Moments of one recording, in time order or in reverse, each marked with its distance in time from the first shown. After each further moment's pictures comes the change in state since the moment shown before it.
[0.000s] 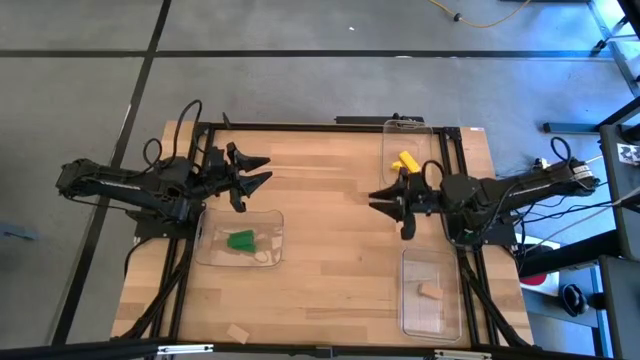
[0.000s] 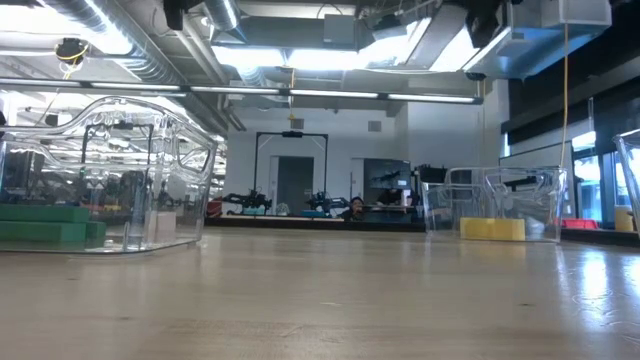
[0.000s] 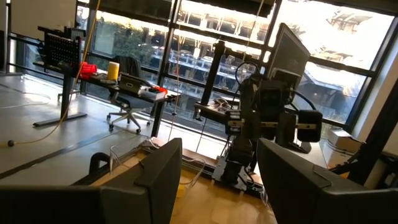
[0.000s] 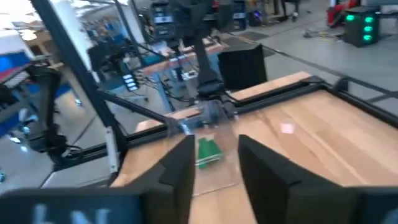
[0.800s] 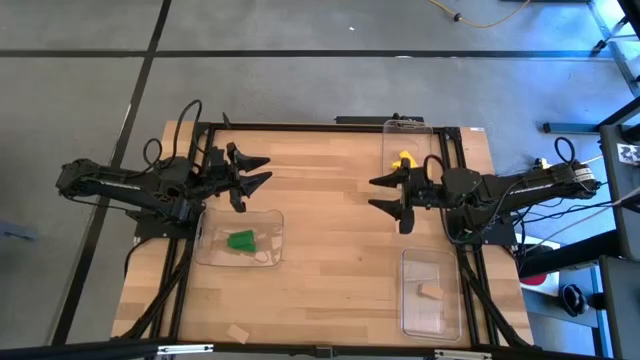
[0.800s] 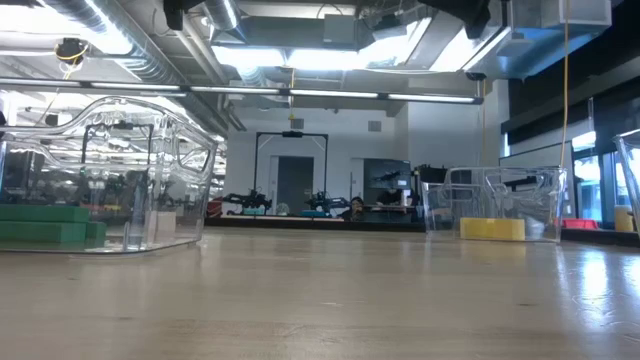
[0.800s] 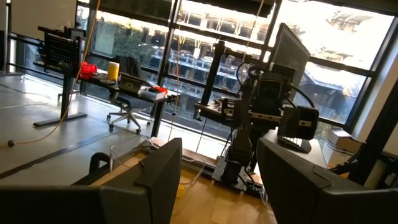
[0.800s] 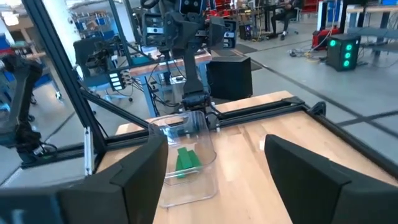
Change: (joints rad) left arm 0.000 0.000 0.000 0.000 0.000 0.000; right arm -0.053 0.000 0.041 -0.024 -0.008 -0.127
